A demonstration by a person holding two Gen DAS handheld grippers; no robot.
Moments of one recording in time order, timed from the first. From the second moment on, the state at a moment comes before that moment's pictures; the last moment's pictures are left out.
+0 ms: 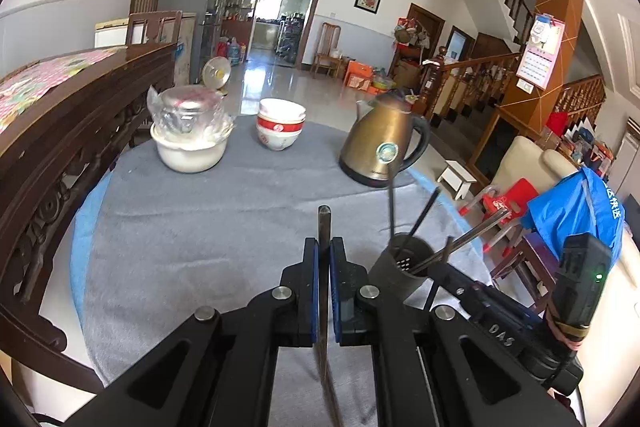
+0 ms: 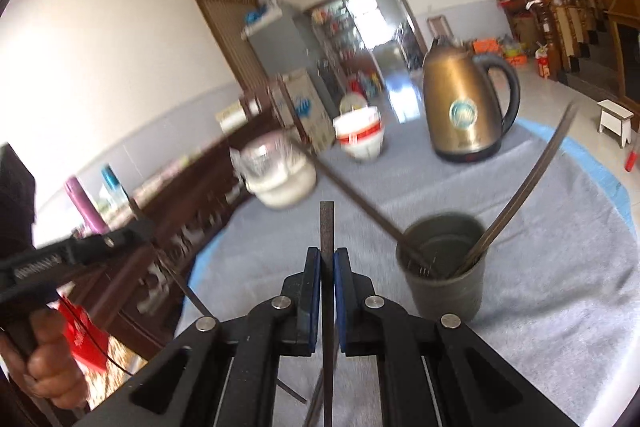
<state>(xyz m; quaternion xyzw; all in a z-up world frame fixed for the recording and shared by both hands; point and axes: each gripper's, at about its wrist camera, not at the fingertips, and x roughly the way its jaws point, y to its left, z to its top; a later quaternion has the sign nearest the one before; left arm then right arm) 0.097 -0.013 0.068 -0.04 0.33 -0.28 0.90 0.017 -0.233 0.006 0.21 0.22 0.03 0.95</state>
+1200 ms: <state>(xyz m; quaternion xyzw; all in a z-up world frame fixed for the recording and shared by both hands) 0.080 -0.118 0.149 -0.05 0.20 -0.32 0.92 -0.035 -0.287 0.107 0.19 0.00 -0.08 0.98</state>
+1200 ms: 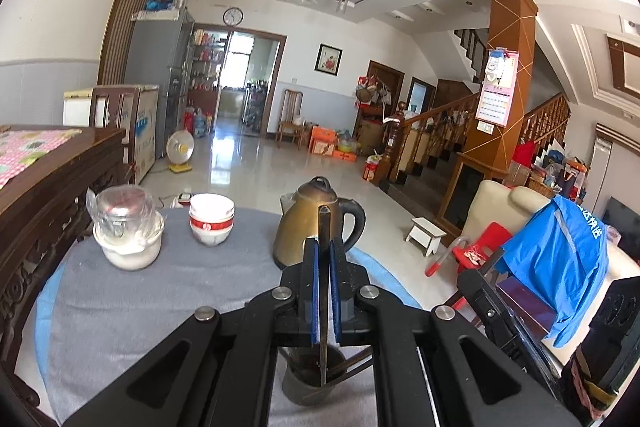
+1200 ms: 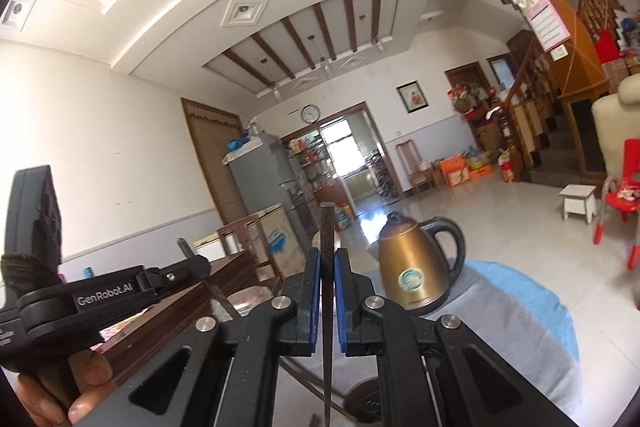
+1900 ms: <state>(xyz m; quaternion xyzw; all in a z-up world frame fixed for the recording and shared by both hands) 0.093 -0.159 0.101 0.00 0.22 -0.30 0.93 -0.008 -0.302 0.072 0.17 0.06 -0.13 0.98</state>
